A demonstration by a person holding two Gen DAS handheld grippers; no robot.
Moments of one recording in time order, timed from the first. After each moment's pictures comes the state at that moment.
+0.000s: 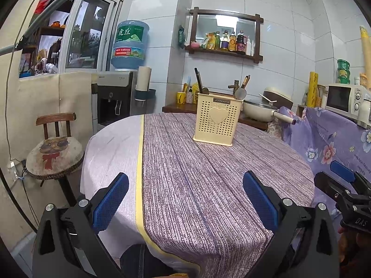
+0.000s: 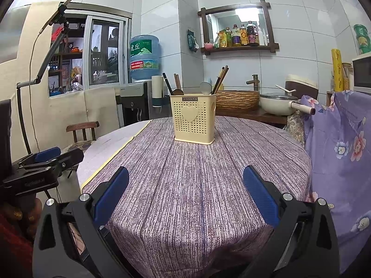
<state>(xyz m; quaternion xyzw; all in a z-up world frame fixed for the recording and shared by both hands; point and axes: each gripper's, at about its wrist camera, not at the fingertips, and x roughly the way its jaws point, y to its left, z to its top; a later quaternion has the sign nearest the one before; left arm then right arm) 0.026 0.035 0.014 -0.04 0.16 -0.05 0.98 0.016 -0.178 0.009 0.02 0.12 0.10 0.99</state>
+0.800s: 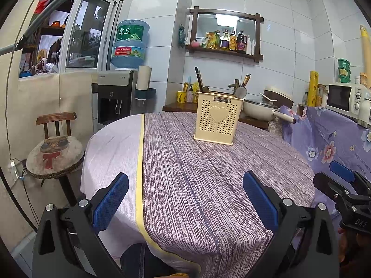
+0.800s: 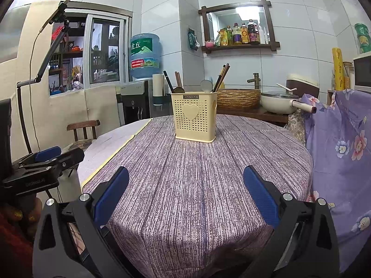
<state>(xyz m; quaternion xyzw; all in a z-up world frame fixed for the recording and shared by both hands) 0.025 0.034 0.015 -0.04 0.16 -0.05 0.98 0.016 -0.177 0.008 0.02 0.12 0.10 0.99</state>
